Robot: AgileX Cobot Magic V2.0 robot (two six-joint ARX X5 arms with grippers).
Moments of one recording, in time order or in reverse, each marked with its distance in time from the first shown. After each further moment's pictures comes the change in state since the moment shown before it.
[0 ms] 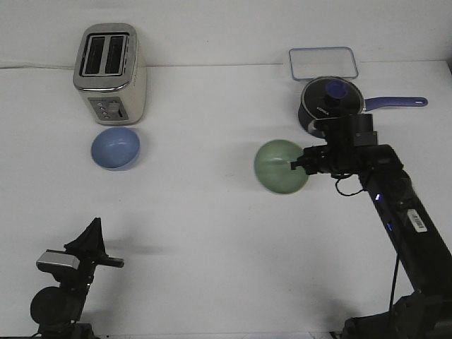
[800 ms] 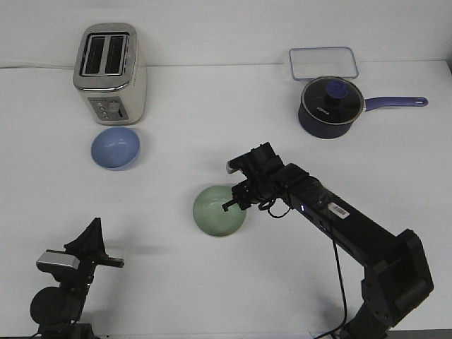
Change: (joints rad) left arm 0.000 0.000 0.000 0.000 0.000 0.000; right arm 0.414 0.199 -0.074 0.154 0.105 0.093
